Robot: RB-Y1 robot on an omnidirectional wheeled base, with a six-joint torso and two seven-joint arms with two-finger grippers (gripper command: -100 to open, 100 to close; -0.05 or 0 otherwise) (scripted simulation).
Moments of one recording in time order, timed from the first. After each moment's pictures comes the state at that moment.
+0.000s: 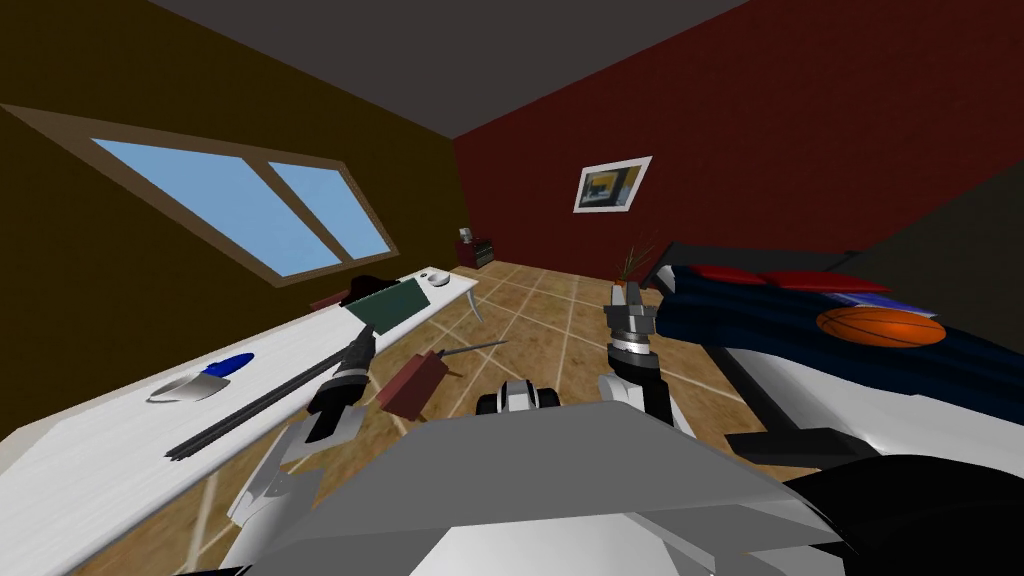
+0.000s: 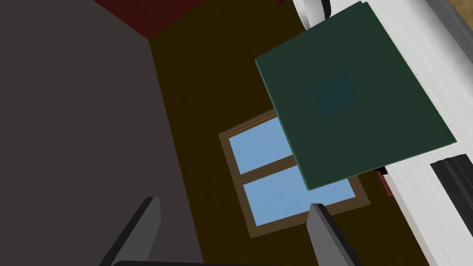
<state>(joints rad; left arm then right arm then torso) 0.33 0.41 0.47 -1.60 -0.26 -0.29 0.24 0.53 0.00 -0.07 -2.26 -0.05 -0.59 -0.03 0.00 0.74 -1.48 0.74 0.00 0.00</state>
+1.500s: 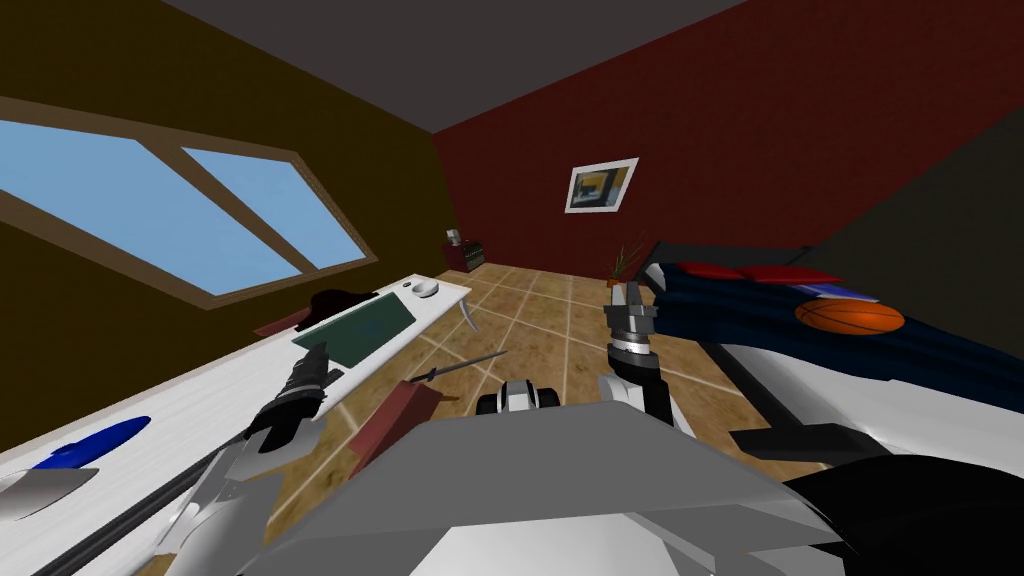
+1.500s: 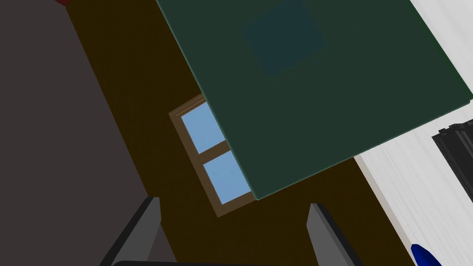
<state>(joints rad) 0.22 0.54 0.66 -1.23 -0.33 -0.25 0.29 0.53 0.00 -0.07 -2.26 -0.05 -0.59 -0.03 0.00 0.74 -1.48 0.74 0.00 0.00</state>
